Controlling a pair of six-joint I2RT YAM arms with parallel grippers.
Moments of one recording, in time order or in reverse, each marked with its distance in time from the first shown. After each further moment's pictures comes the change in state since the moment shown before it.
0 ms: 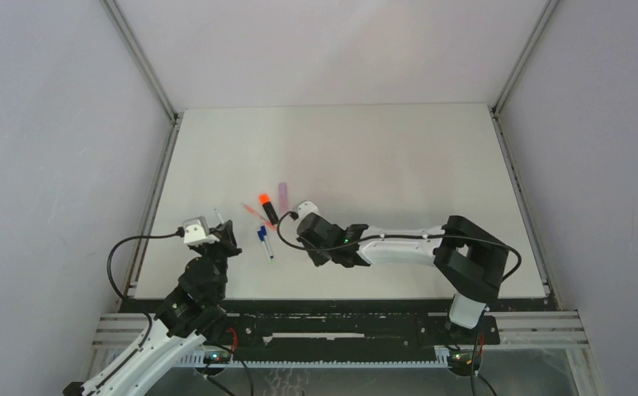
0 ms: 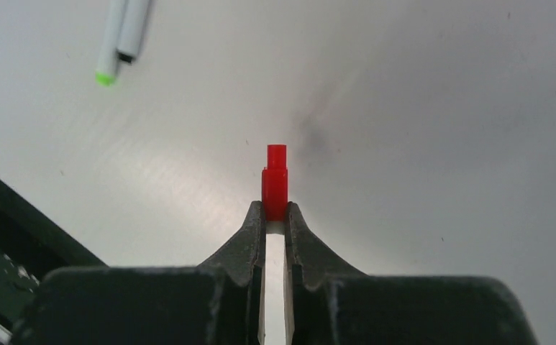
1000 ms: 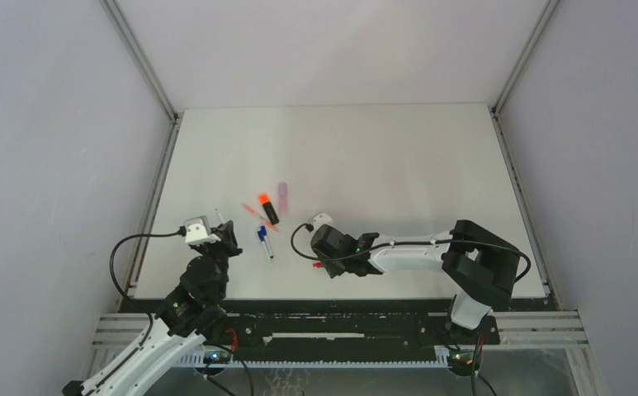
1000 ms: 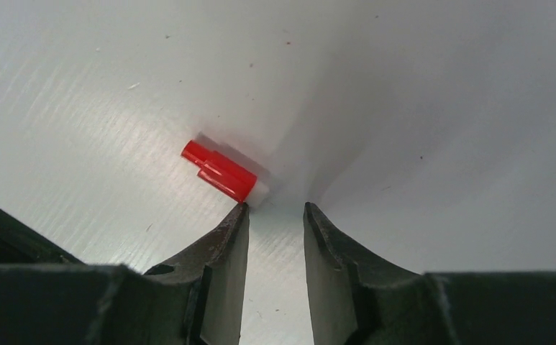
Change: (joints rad) left arm 0.000 0.019 0.000 0.001 0.001 0.000; right arm -0.003 -0.095 -0.190 -0.013 -0.010 -0.009
